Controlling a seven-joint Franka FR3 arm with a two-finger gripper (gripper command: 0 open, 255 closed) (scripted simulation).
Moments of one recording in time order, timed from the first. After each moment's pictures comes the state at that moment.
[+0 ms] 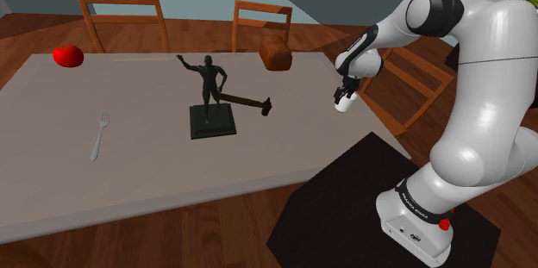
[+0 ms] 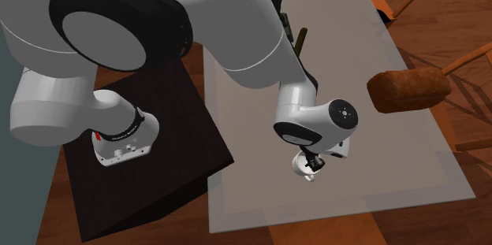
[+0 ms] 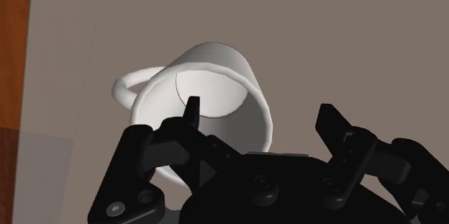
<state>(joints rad) -0.36 0.68 -0.25 -2.01 0.20 2.64 -0.65</state>
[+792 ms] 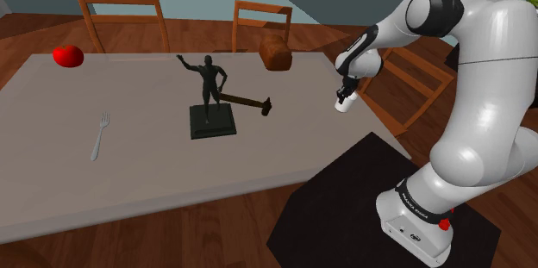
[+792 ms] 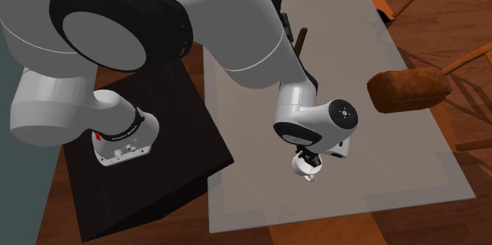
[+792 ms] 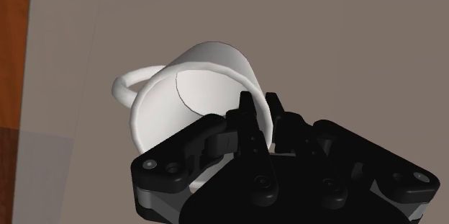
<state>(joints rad) -0.37 0.68 -0.25 -2.01 0.20 2.64 -0.65</state>
